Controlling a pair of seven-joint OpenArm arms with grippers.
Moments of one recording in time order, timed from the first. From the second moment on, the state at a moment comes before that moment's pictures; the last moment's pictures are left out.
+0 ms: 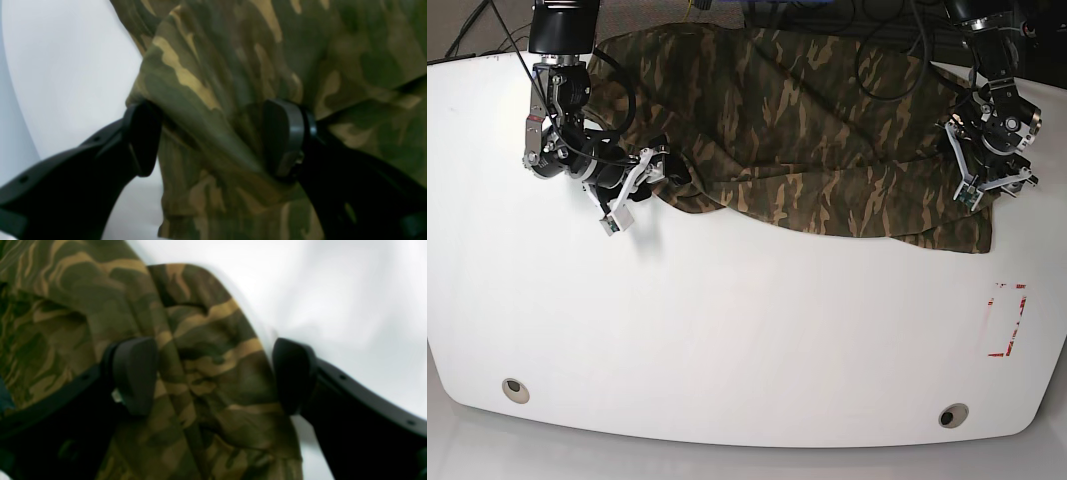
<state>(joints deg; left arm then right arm) 11.2 -12.0 -23.4 99.4 14.3 -42.0 44.7 -3.0 14.2 9.0 85.7 40.4 33.1 -62.4</state>
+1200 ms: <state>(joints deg) 9.5 -12.8 -23.4 99.4 14.1 -42.2 44.6 1.3 18.4 9.6 92.9 39.7 32.8 -65.3</state>
